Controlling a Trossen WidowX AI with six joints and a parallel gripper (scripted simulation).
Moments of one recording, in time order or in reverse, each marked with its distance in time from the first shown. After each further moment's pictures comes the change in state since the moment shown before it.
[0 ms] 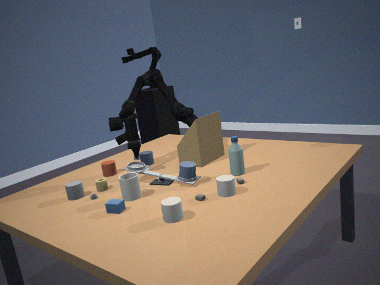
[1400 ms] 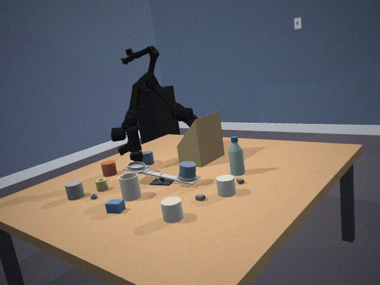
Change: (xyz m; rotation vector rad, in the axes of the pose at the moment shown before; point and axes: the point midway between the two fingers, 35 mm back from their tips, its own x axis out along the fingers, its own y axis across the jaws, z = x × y) arm 0.056 -0.002 -0.001 -0.005 -0.003 -0.002
